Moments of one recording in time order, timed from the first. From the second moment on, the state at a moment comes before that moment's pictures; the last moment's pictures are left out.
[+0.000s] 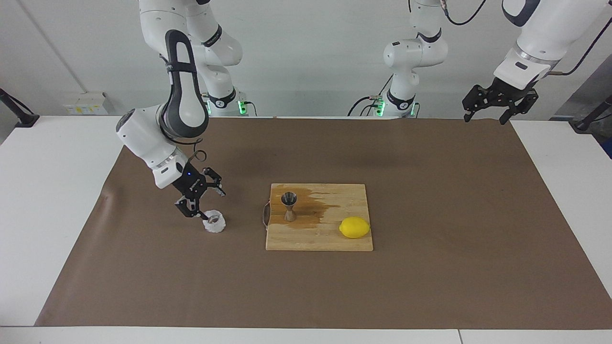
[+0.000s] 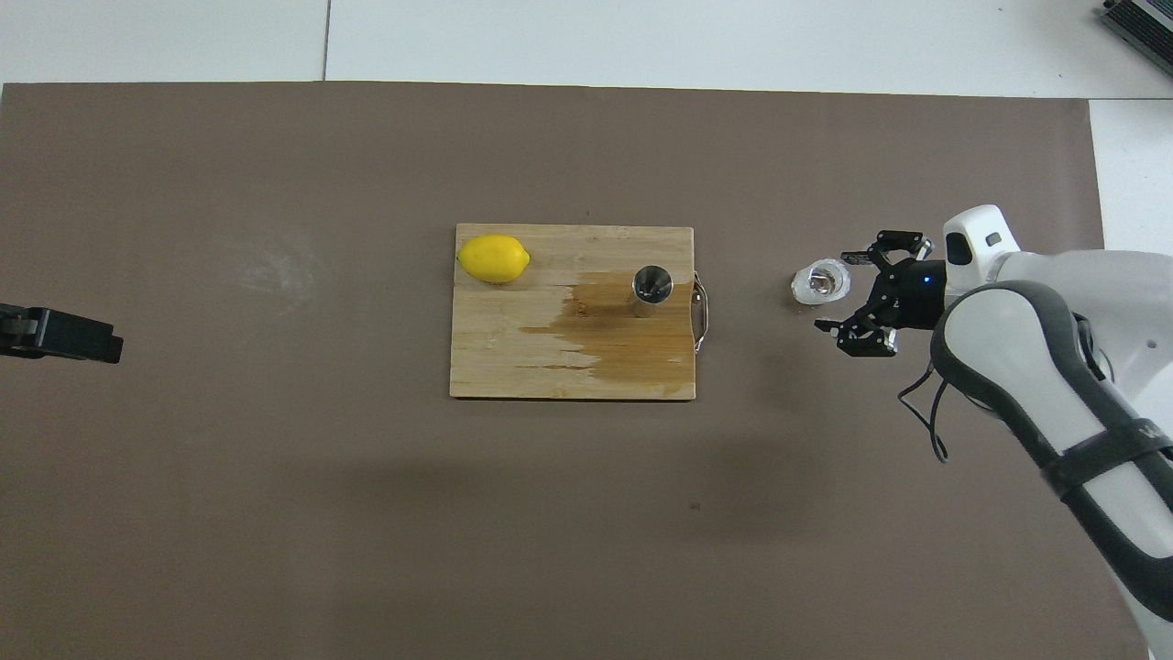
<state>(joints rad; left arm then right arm) 0.07 -0.11 -0.10 -1.67 -0.02 1.52 0.12 -0.16 0.12 0.17 -2.11 0.64 2.33 -1.53</state>
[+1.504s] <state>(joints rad) 0.07 -0.11 -0.10 -1.67 -0.02 1.52 0.12 -0.21 -0.07 0.16 -1.80 0.00 1.68 -0.31</state>
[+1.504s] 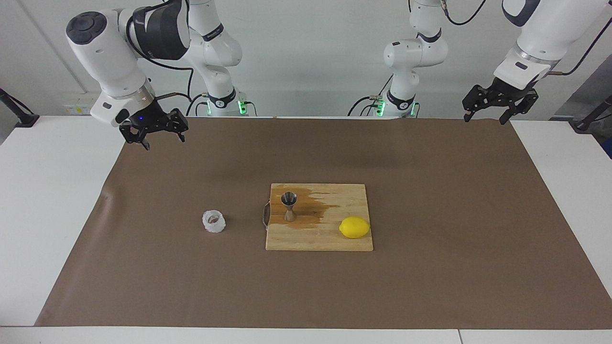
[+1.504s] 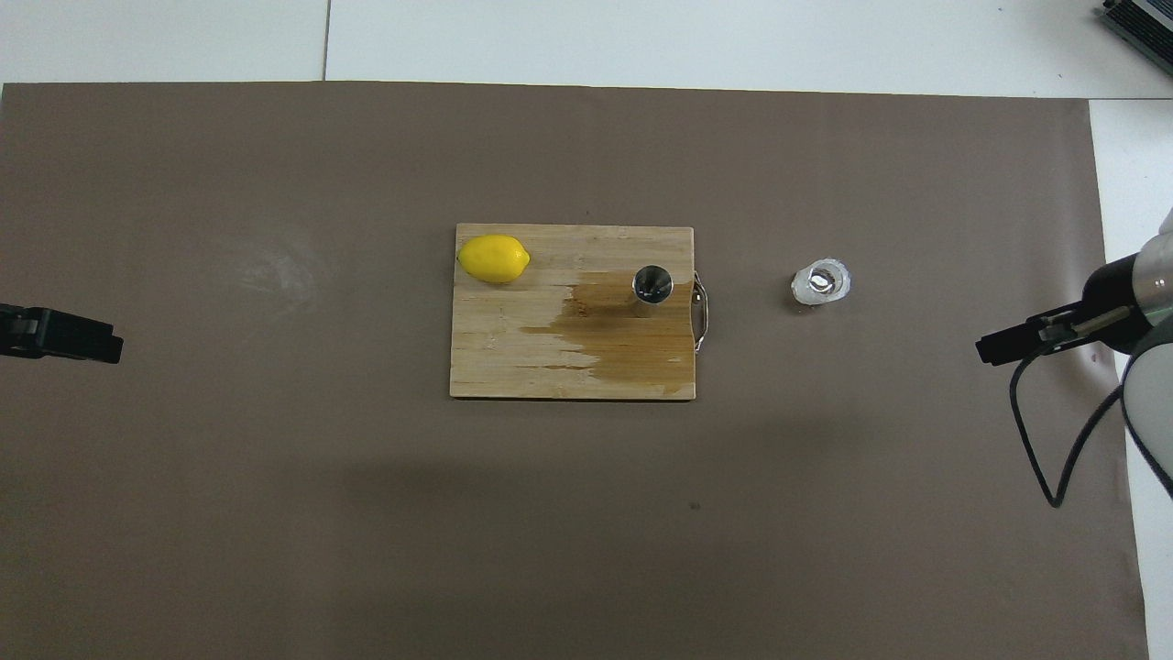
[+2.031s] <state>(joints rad) 0.07 -0.11 -0.10 -1.67 -0.02 1.52 0.12 -0.14 -0.09 0.10 -1.72 -0.02 1.51 -0.02</state>
